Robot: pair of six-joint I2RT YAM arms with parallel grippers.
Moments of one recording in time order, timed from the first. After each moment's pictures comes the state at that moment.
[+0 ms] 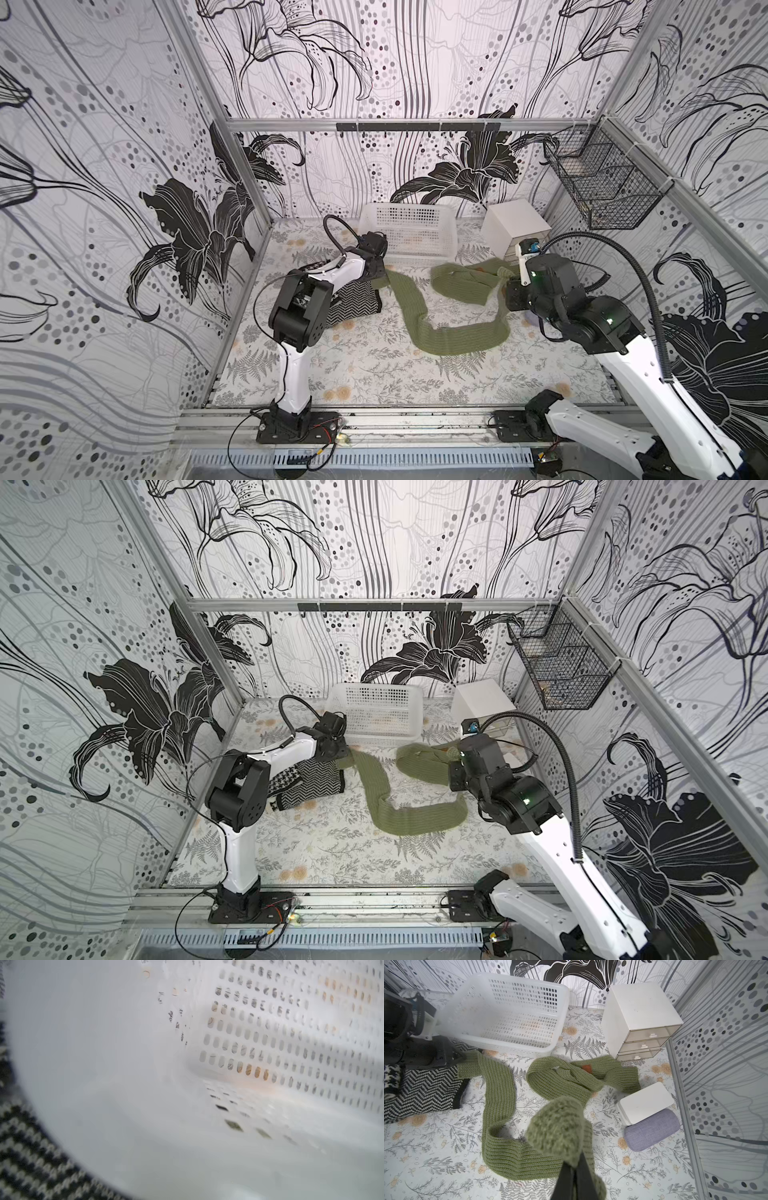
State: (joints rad) left arm -0.37 2.04 1.47 -0.51 -0.19 -0.59; right arm 0.55 0.96 1.27 -1.03 0.36 0.26
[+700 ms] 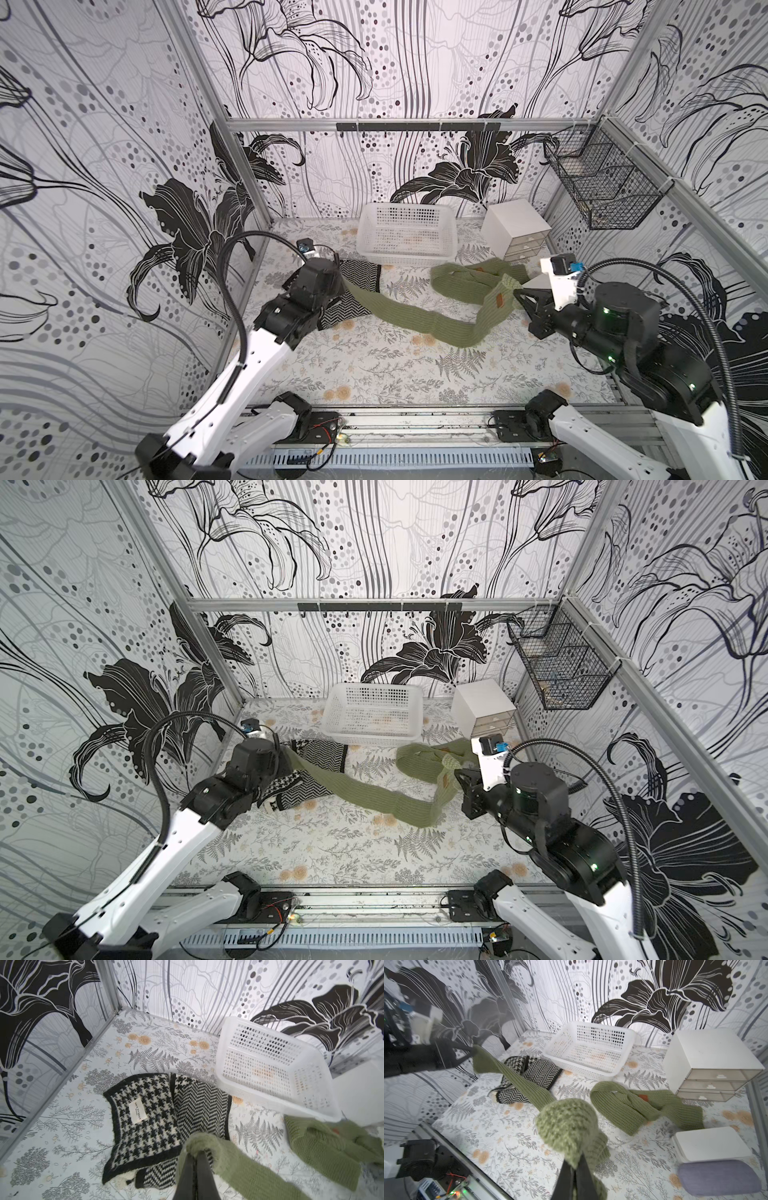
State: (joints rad) left arm -0.48 0.91 0.98 -0.67 -0.46 -0.52; right arm 0.55 0.69 1.31 -1.01 -0.02 0.20
